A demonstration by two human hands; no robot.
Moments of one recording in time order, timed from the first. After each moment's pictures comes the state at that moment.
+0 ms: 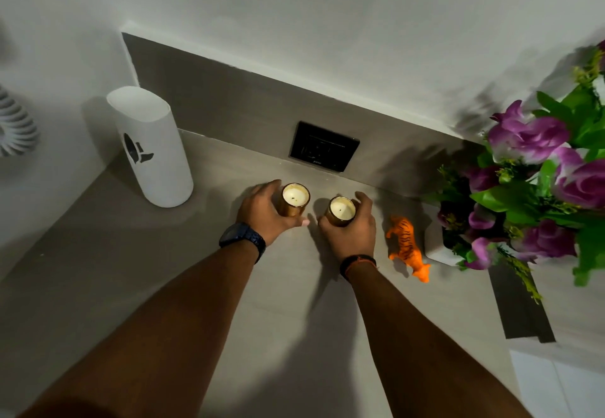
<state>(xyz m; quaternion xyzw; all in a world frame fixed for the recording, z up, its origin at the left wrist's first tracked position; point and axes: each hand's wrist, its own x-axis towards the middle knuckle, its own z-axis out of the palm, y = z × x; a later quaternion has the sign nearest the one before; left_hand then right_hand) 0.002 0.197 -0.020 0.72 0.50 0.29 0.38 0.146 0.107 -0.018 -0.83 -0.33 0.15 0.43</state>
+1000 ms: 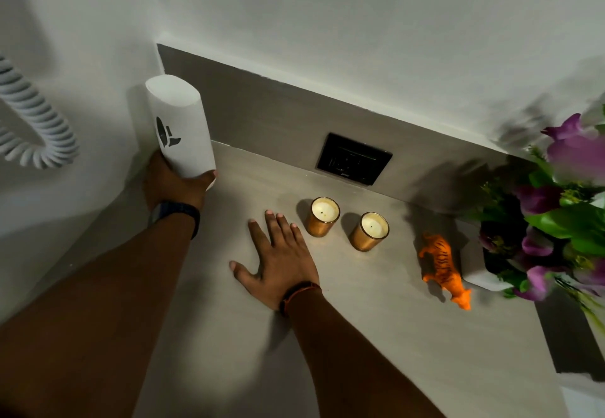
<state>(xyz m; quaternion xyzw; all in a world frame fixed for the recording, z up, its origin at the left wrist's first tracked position) -0.124 0.306 -0.026 0.50 0.67 0.46 0.29 0.021 0.148 -0.059 -0.71 -0.70 0.08 0.11</state>
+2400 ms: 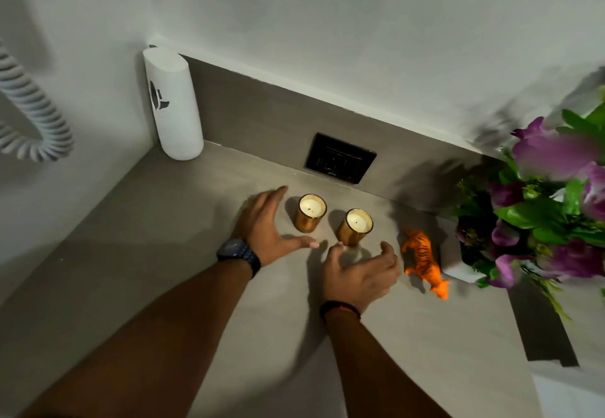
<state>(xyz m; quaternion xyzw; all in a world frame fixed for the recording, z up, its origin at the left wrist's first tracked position) -0.033 0.205 -0.031 0.80 0.45 0.25 0.31 0.079 0.088 -0.030 -0.87 -0.20 -0.06 0.45</state>
